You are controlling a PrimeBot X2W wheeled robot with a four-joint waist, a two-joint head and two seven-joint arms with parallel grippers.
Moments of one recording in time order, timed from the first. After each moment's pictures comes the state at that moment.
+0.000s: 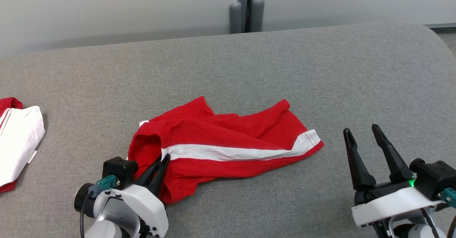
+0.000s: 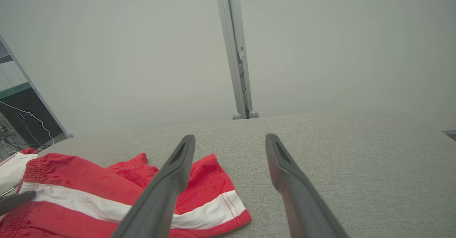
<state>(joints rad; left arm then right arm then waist) -0.19 0.36 -0.54 0.15 -0.61 0.11 0.05 -0.03 -0.05 0.07 -0.07 0.27 0.13 -0.07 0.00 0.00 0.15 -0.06</state>
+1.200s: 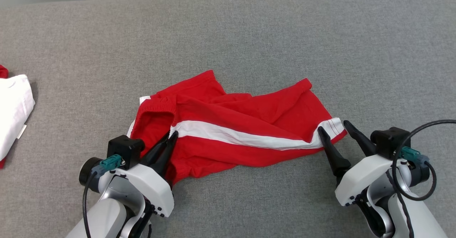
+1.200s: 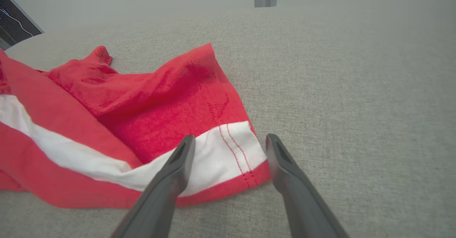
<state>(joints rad) -0.30 0.35 -0.57 0.15 -0.60 0.08 0.03 -0.24 -0.10 0.17 0.21 0.26 0.13 0.10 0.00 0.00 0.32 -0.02</state>
